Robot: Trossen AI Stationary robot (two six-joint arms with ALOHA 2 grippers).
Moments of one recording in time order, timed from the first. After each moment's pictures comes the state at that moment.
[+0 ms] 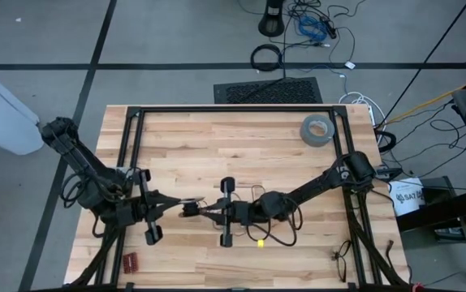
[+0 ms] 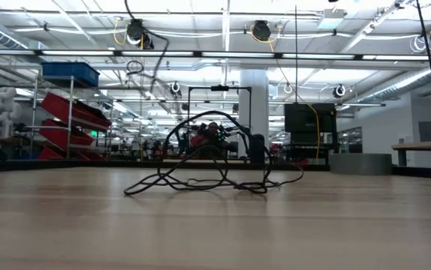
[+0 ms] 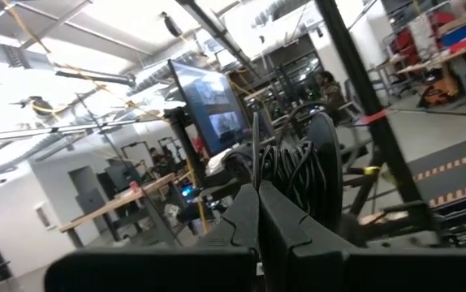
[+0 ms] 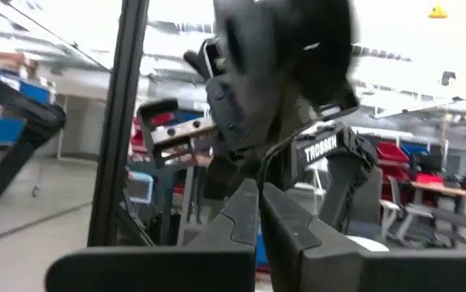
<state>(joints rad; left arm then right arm) -0.84 1.10 0.76 0.82 -0.86 0.82 0.36 2.00 1.30 1.13 0.31 -0.24</state>
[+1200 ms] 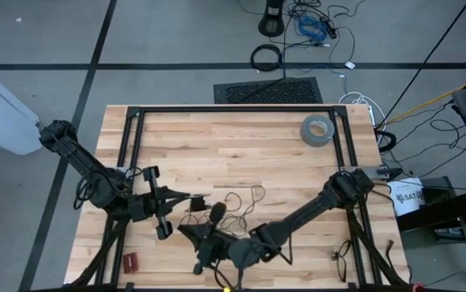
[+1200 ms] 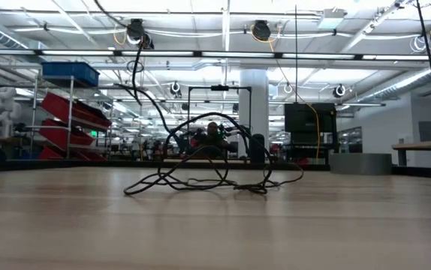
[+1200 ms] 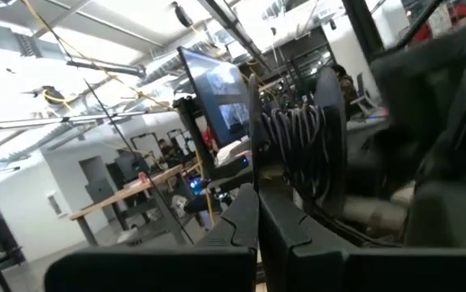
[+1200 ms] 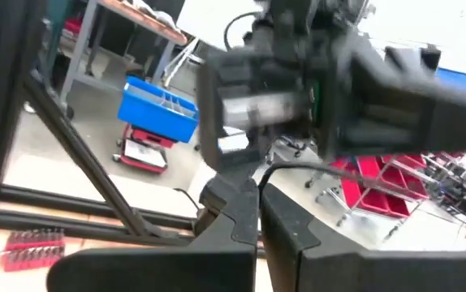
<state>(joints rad) -0.74 1.13 0.76 0.80 -0.82 0.75 0.54 2.24 2.04 0.24 0.89 -0.45</state>
